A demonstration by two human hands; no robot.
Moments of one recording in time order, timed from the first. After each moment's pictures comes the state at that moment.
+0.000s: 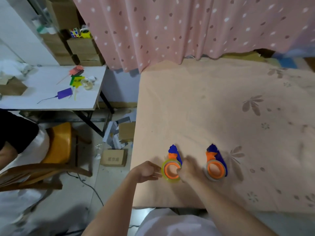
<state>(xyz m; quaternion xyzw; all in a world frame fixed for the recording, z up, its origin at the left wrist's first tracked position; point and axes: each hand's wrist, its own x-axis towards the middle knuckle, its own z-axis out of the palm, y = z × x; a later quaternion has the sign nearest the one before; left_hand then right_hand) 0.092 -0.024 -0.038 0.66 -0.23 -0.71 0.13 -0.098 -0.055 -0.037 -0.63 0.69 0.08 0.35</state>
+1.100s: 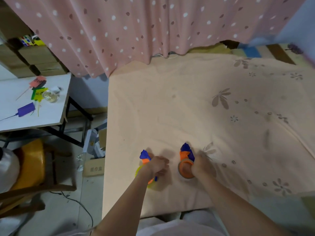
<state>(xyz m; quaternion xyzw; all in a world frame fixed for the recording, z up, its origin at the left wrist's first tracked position) -0.061 -0.103 -0.024 0.68 -0.26 -0.68 0.09 -0.253 -0.102 -0.030 -0.54 0.79 0.02 0.29</state>
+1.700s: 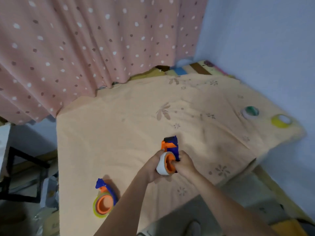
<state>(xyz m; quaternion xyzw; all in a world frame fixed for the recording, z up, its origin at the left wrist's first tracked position) -0.247 -0.109 0.071 0.48 -0.21 -0.83 0.19 -0.381 -0.073 0.056 -0.37 0.76 -0.28 0.46</state>
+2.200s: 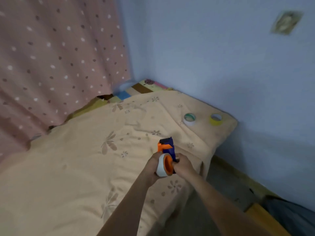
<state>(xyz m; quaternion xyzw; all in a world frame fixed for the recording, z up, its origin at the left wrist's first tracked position) -0.517 -0.108 0.099 0.45 -0.32 -0.82 0.12 -0.629 -0.028 0.097 -0.28 0.78 -0.39 0.40</state>
